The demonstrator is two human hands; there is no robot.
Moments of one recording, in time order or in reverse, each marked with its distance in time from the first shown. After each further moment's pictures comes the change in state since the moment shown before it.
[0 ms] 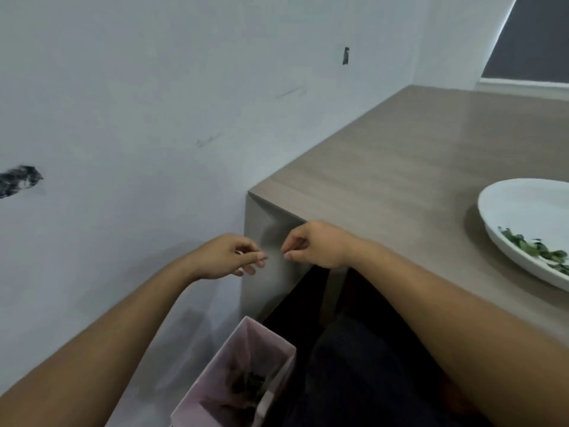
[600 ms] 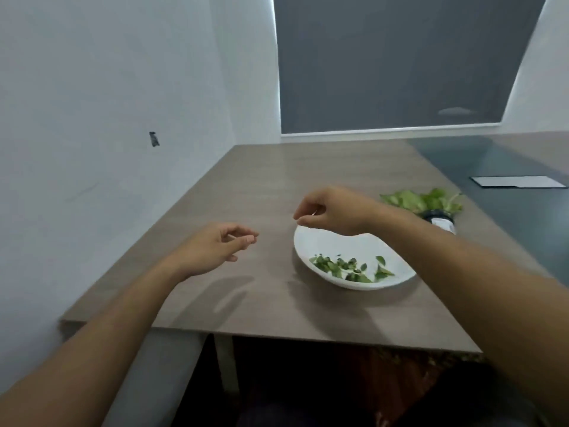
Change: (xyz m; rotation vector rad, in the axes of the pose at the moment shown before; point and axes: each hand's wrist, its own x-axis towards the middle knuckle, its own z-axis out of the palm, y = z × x) left_hand 0.139 0.277 0.095 0.071 -0.150 0.501; right_hand -0.227 0.099 -0.234 -0.148 0.502 0.497
